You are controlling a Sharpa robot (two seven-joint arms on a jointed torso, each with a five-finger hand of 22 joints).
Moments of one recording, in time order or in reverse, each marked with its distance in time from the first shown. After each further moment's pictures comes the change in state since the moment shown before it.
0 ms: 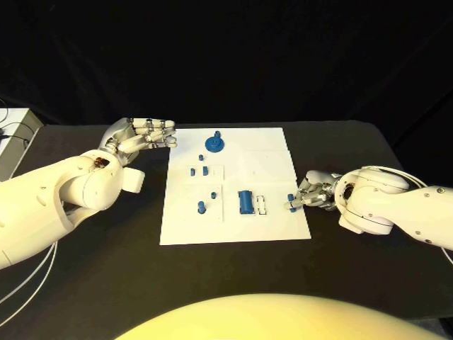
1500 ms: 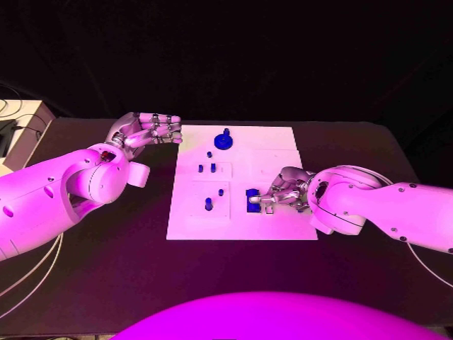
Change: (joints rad) left arm 0.004 -0.009 0.000 0.004 -0.001 -0.002 -0.002; left_hand 0.000 0.000 0.000 0.000 0.000 0.000 0.000 0.000 0.000 0.000 0.000 0.000 0.000 0.000 0.000 0.000 0.000 0.000 0.000 0.000 0.000 0.003; right arm 0.031 0.143 -0.009 0.037 0.131 -0.091 -0.025; right_hand -0.086 -0.134 0.082 0.204 -0.319 -0.024 0.013 -0.004 -0.015 -0.032 0.010 -0.029 -0.027 -0.004 0.004 -0.017 -0.011 0.000 0.000 0.000 -0.039 0.001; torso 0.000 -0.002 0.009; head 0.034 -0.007
